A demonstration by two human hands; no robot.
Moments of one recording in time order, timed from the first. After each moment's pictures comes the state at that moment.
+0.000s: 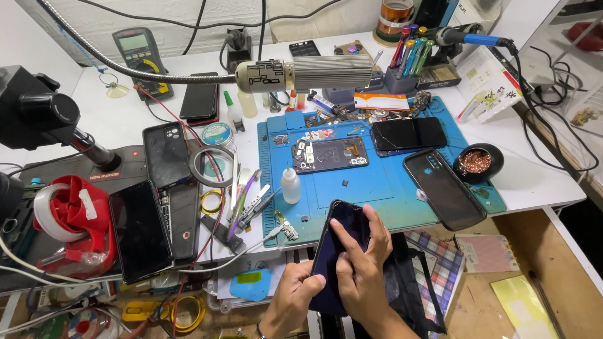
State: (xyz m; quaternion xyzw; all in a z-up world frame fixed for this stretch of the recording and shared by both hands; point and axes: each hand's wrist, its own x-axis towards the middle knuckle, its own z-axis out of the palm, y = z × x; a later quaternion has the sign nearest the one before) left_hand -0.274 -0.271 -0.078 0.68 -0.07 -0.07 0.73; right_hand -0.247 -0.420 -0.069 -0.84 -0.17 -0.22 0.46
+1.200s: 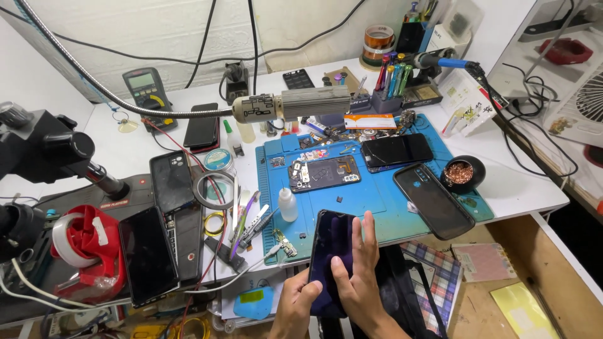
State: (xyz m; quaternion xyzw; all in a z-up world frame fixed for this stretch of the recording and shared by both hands) left_hand -0.275 -0.286 -0.050 0.68 0.01 -0.06 0.73; right_hand -0.240 -0.427 -0.063 -0.82 -0.13 -0.12 0.54
